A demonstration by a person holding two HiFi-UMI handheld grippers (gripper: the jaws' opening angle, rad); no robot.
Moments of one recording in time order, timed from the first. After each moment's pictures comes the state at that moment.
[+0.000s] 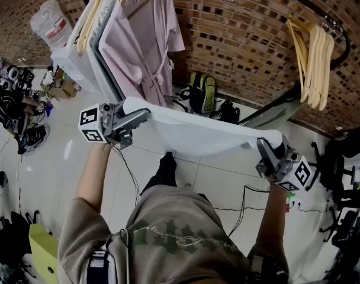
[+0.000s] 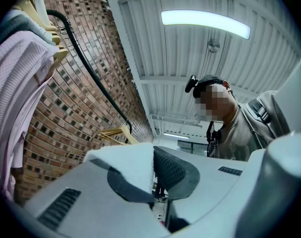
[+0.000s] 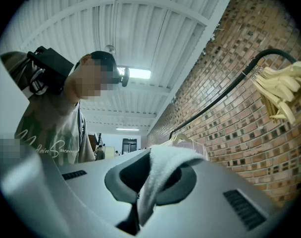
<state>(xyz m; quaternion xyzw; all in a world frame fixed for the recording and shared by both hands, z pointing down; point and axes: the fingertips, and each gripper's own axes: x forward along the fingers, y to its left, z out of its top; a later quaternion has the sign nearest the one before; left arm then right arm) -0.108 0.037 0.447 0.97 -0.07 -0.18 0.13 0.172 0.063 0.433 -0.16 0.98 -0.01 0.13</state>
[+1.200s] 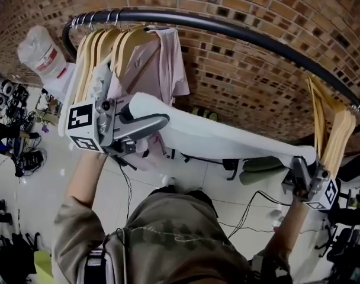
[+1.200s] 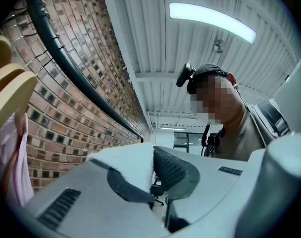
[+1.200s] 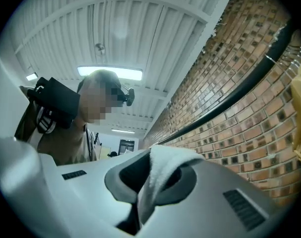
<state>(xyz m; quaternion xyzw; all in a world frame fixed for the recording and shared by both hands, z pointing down) -0.141 -0.178 0.314 0.99 -0.04 -0.13 0.06 0.146 -0.149 0.319 -0.16 0.98 0.03 0.15</state>
